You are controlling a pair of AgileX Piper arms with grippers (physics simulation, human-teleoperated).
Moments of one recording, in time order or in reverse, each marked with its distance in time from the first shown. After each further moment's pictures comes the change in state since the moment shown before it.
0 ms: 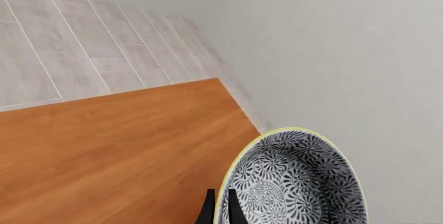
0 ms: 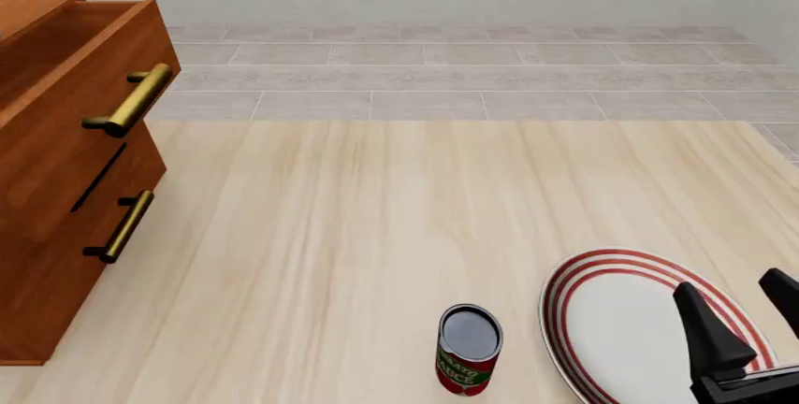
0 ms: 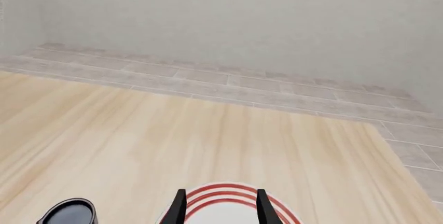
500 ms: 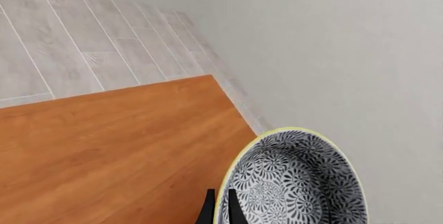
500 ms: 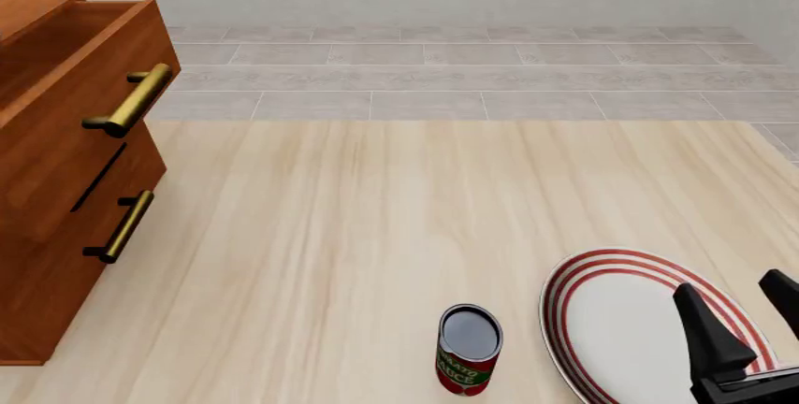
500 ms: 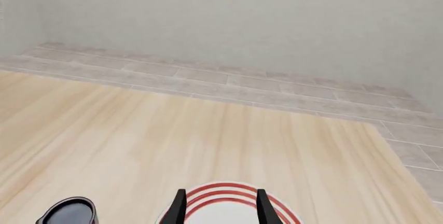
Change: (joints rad) left arm -0.024 0.049 -0.036 -0.007 0.033; right arm 0.001 -0.009 0.000 0.011 -0.002
